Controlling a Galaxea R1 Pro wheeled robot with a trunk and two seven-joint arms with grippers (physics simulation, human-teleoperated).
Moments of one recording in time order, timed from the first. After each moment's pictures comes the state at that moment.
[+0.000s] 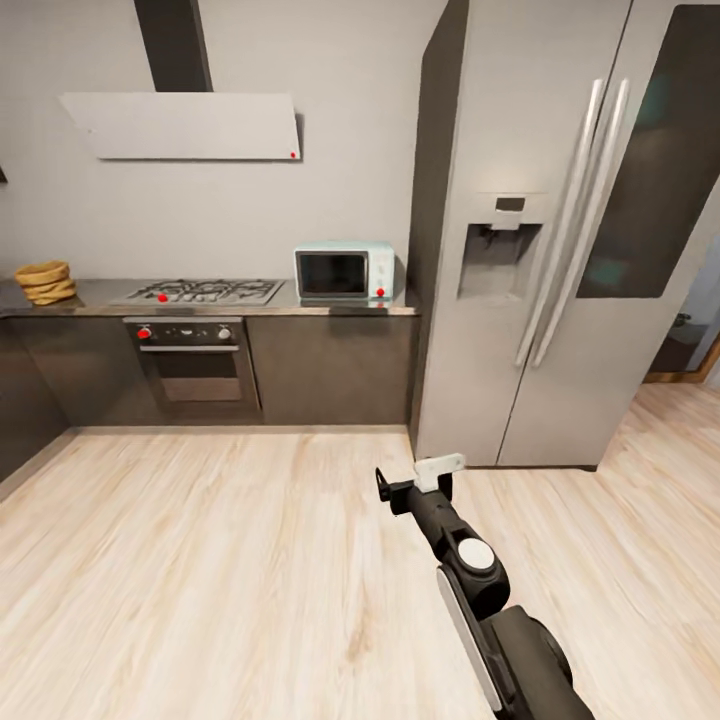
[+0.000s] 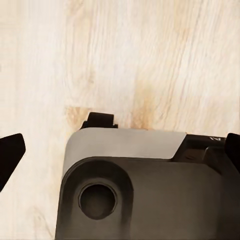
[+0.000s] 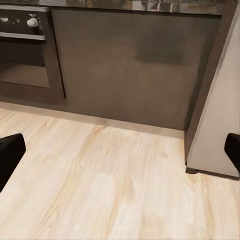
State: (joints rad) left arm -0.15 -0.02 0.11 -0.06 0.01 -0.20 0.00; right arm -0.34 0.12 0.30 -1.53 0.06 0.39 -0.05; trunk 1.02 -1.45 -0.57
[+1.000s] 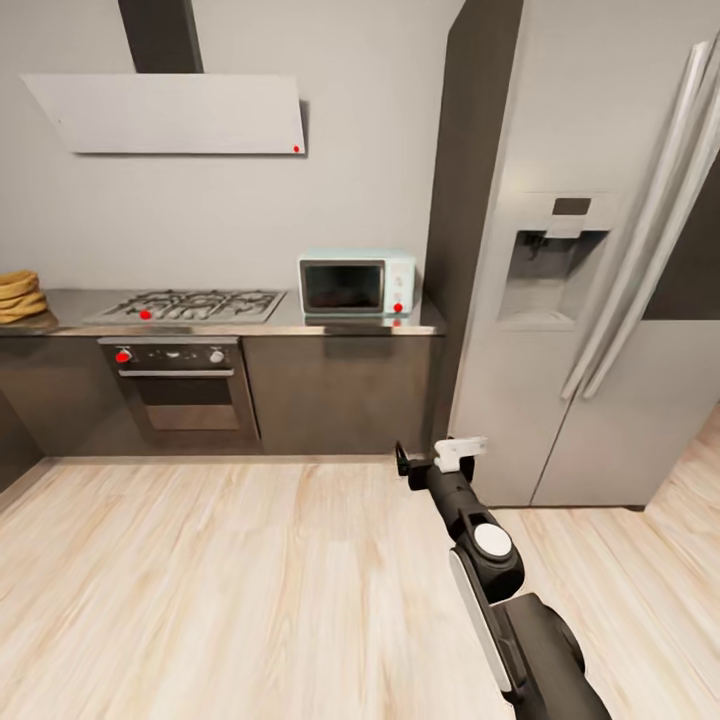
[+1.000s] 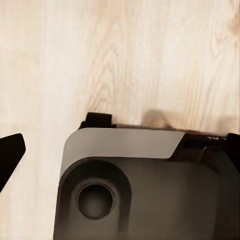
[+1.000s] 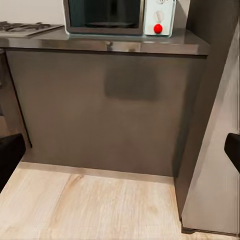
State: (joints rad) left arm -0.15 -0.02 0.11 -0.06 0.01 -0.20 0.00; right arm -0.37 0.12 0.24 -1.59 0.06 0.37 -0.12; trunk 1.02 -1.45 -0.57
